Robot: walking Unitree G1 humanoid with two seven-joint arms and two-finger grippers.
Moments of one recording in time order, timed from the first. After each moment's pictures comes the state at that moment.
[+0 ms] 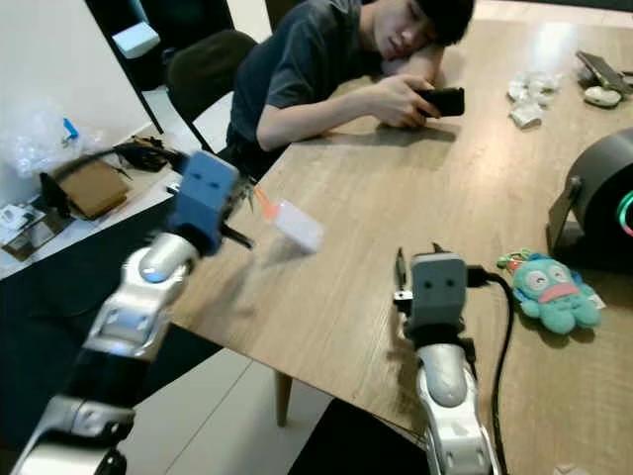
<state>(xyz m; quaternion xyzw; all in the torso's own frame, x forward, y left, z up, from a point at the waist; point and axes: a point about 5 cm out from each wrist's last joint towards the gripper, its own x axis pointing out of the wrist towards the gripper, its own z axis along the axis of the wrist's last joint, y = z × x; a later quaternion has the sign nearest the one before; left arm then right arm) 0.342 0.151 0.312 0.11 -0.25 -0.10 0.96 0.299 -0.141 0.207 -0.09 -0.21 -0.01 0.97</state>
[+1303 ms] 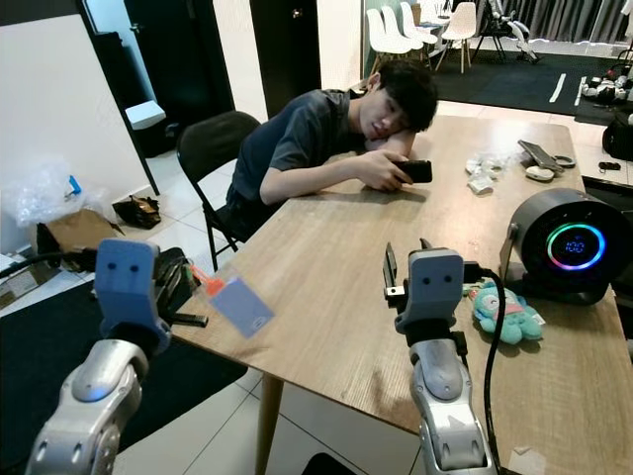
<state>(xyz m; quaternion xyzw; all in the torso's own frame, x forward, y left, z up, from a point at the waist) 0.268 0.184 0.202 0.09 -0.09 0.03 0.99 0.302 -0.141 0.207 -0.06 -0.22 0.02 0.97</state>
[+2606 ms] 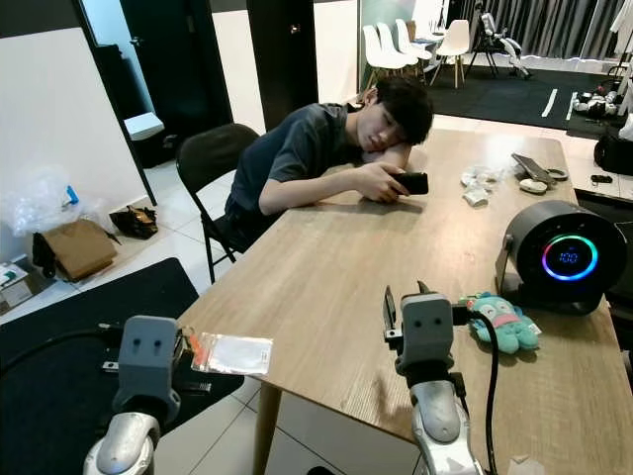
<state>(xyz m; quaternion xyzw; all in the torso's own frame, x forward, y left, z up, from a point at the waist) 0.255 0.175 0.135 0.10 -0.02 0.05 0.99 0.291 -0.147 0.155 -0.09 -0.17 0.01 0.98</state>
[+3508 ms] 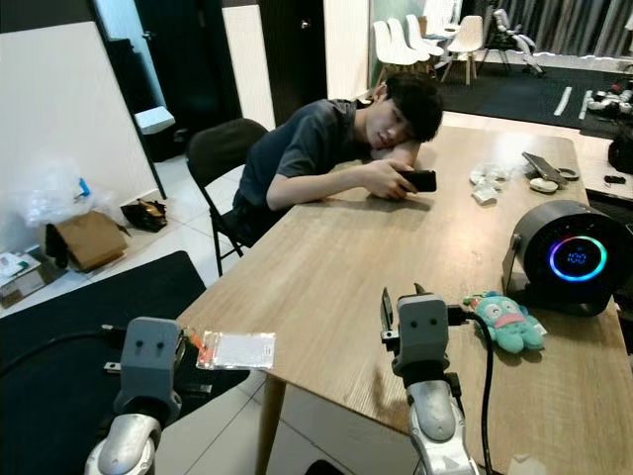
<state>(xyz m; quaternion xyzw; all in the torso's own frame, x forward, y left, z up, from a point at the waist) 0.254 0.174 0.134 0.11 -0.02 0.05 0.99 0.294 -0.142 0.152 -0.08 -0.17 0.01 0.98</state>
